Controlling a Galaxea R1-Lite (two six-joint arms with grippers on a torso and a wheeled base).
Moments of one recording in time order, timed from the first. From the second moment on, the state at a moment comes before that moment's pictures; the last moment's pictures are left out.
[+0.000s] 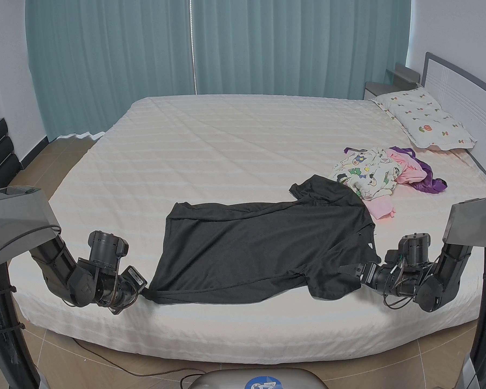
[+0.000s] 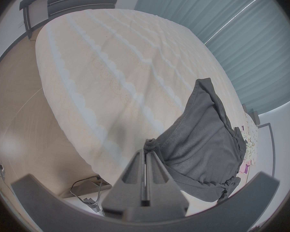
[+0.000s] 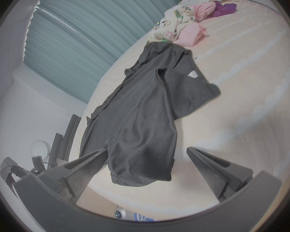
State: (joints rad) left arm -0.17 2.14 -0.64 -0.56 0.05 -0.98; right arm 0.14 2.32 -0.54 -1.15 0.33 0.59
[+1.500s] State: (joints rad) left arm -0.31 2.03 -0.45 -0.34 0.07 -0.73; right arm -0.12 2.12 -0.11 -0.99 0.25 0.22
